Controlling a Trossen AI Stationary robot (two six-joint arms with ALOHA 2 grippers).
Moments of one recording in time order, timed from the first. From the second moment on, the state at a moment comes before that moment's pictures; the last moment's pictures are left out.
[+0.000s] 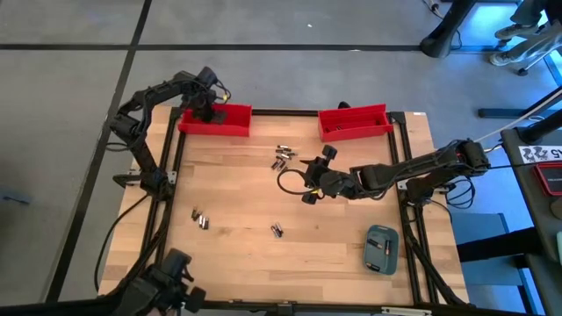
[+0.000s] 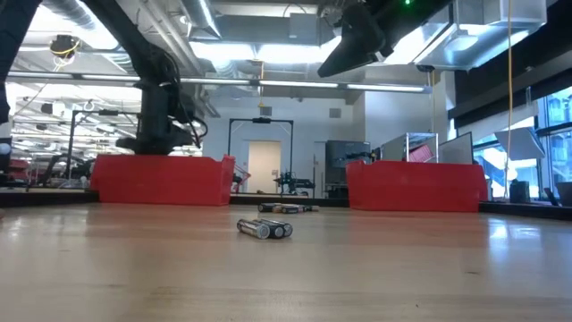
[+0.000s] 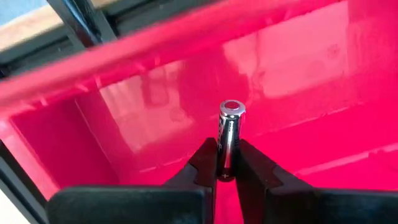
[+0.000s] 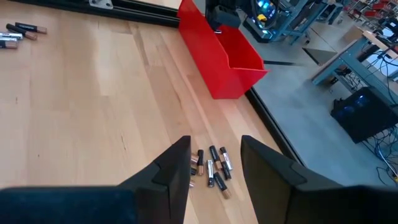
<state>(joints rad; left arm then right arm) 1.14 1.76 1.23 -0.98 -0.02 -0.07 0.19 1.47 1.02 -0.13 0.69 -0.01</state>
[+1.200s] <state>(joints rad) 0.70 0.78 0.95 -0.61 -0.02 -0.16 0.18 1.38 1.02 -0.24 0.53 0.00</state>
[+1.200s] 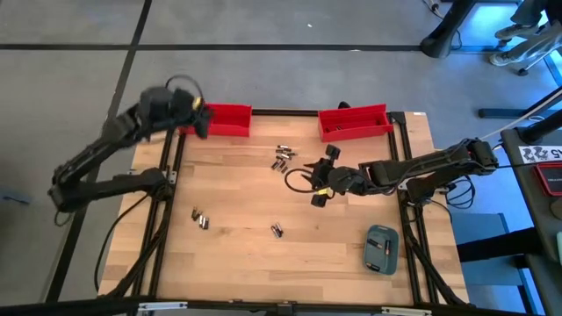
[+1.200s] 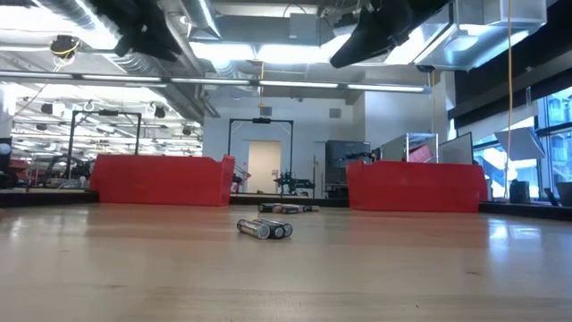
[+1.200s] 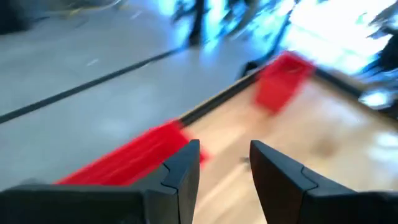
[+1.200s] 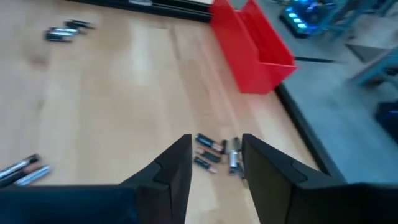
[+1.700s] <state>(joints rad) 0.04 0.65 0.29 0.11 -0.27 -0.23 0.18 1.48 1.02 -0.04 0.28 0.13</state>
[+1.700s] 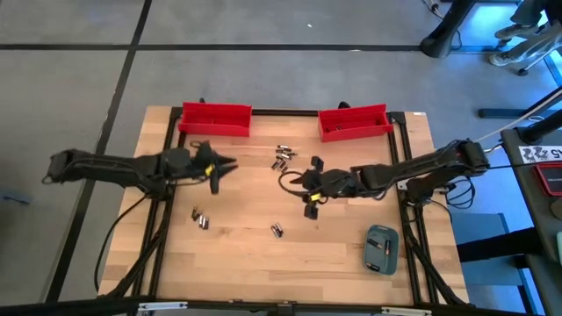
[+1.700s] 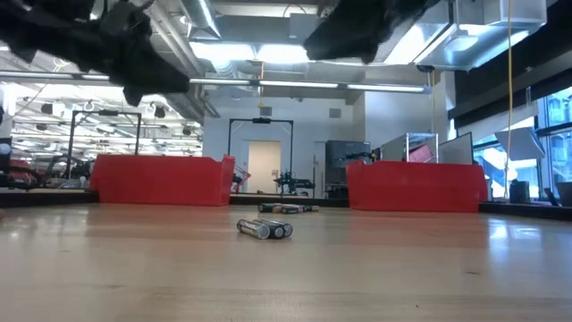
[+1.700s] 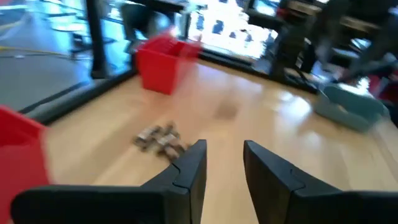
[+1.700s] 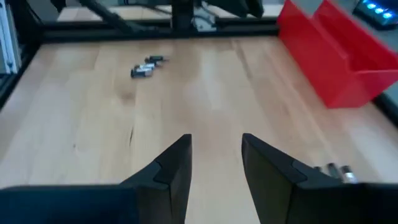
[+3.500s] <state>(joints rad) -0.37 1.09 0.25 0.35 -0.58 -0.46 -0.18 1.99 1.33 -0.38 -0.02 -0.40</state>
